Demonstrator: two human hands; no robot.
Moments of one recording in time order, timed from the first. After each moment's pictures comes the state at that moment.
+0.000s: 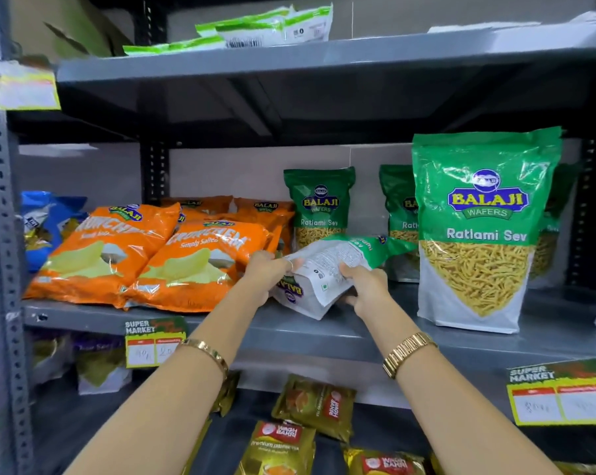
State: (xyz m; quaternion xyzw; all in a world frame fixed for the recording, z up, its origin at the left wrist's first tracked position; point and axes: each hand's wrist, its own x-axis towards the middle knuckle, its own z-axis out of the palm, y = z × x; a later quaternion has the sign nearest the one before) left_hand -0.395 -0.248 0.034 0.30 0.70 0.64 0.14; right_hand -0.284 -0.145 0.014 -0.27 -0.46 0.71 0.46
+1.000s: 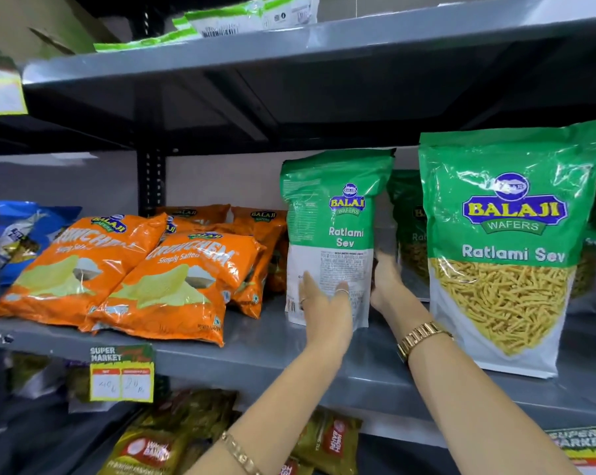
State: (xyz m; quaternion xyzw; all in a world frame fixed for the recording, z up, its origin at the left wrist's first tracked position) left_hand -0.314 -0.180 -0.003 0.33 0.59 0.73 0.09; right_hand -0.299 -0.072 0.040 -0.21 -0.50 0.72 0.43
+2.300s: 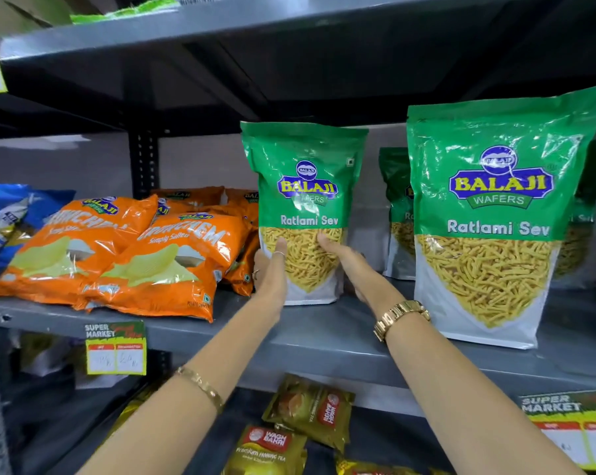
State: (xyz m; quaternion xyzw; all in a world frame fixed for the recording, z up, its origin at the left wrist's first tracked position) left_hand -0.379 -0.184 0.005 0.27 0.58 0.76 0.09; right_hand -0.305 -0.077 0.023 -0.18 -0.70 0.60 0.35
